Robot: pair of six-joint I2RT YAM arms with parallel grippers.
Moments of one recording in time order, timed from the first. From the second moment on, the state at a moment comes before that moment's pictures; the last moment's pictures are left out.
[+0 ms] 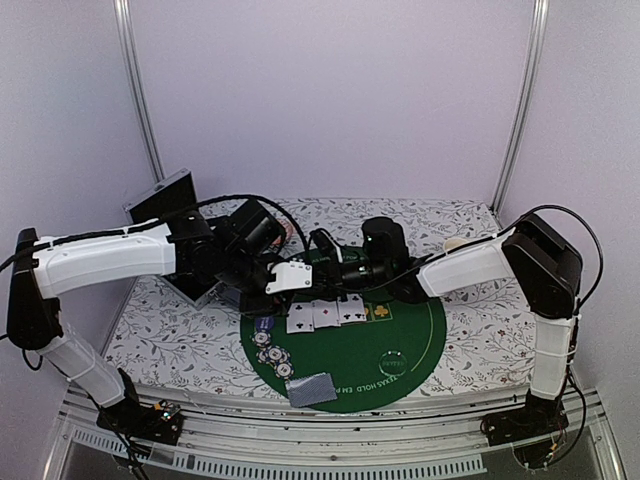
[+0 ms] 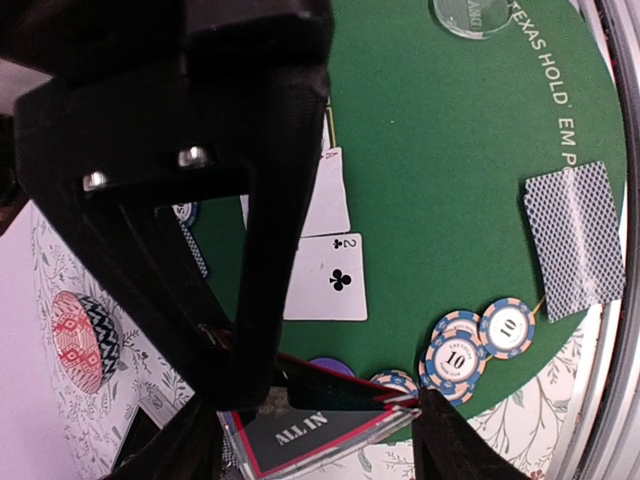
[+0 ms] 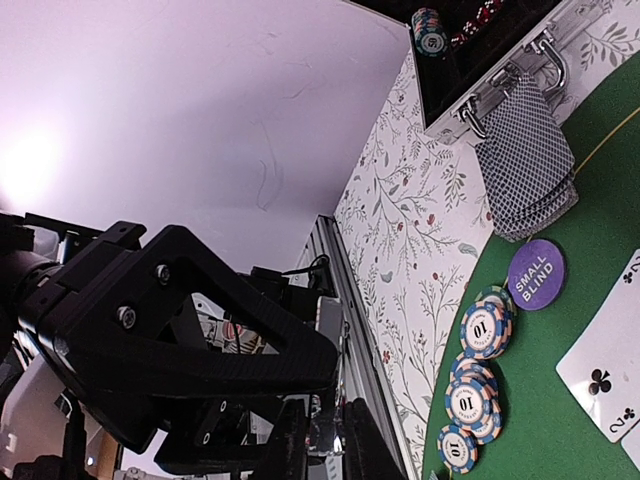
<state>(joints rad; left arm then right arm) -0.94 1.53 1.25 -0.74 -0.04 0.69 0.85 2.00 1.17 0.59 -0.82 1.00</state>
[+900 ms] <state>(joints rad) -0.81 1.02 0.78 -0.08 -0.21 0.33 0.66 1.48 0.93 0.06 -0.54 0.62</state>
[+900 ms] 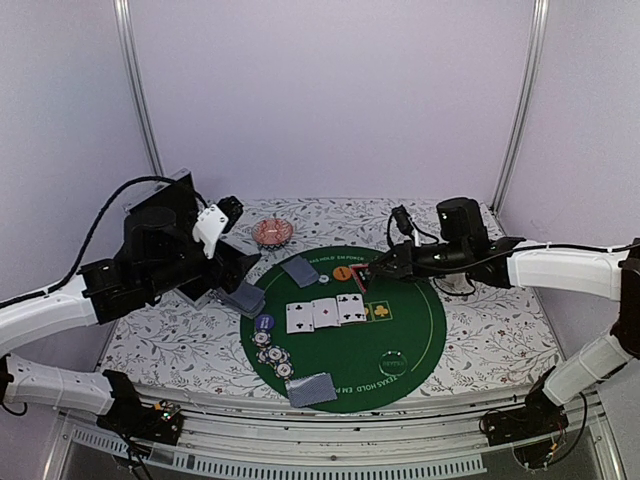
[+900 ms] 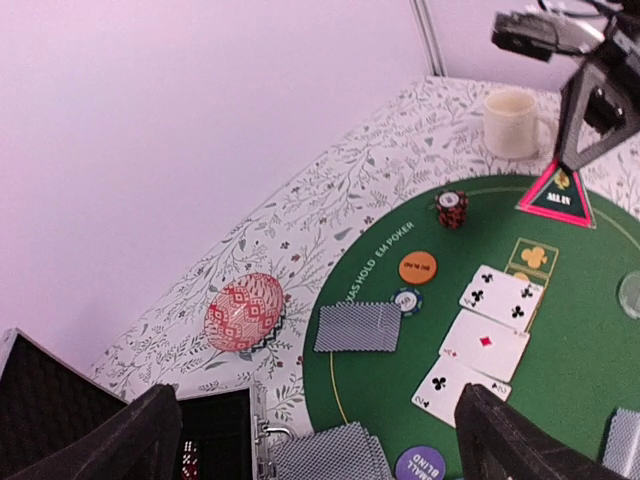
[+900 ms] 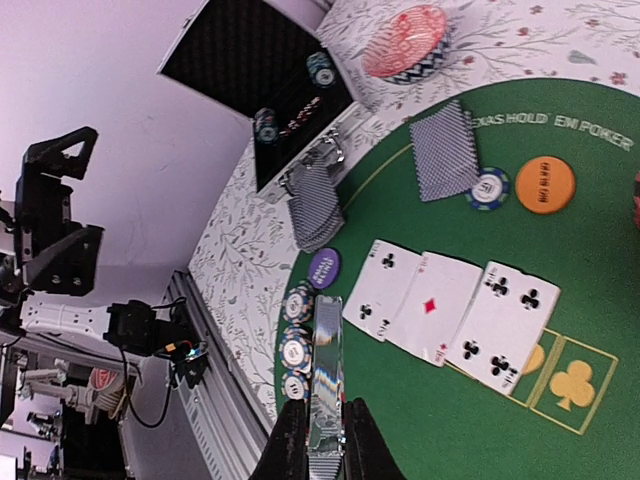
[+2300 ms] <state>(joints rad) -0.51 1.03 0.77 -0.16 -0.30 -0.01 0.74 1.26 0.65 -0.03 -0.63 0.67</state>
